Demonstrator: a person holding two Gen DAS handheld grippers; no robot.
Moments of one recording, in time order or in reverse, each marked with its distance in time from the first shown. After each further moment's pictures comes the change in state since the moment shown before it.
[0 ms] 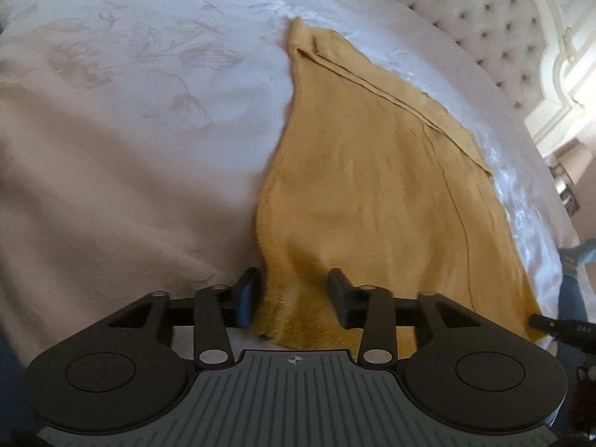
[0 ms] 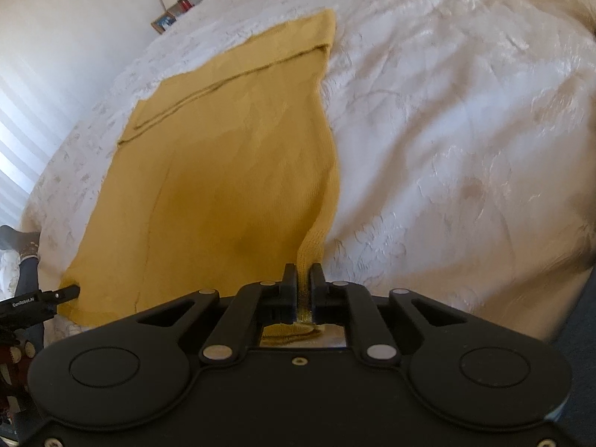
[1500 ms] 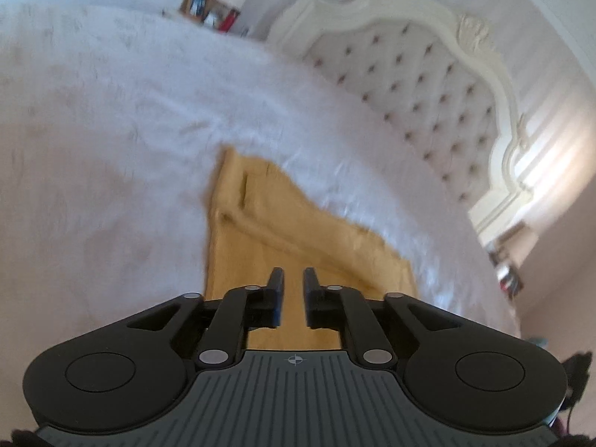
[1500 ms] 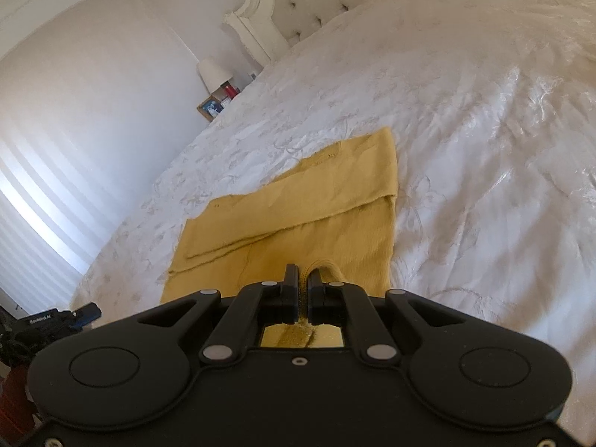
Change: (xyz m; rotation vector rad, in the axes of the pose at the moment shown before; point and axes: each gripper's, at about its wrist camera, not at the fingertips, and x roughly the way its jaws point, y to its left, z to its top) left arm -0.012 -0.020 0.116 -0.057 -0.228 -0.195; right arm 0.003 0.012 0.103 0.026 -0.258 0.194
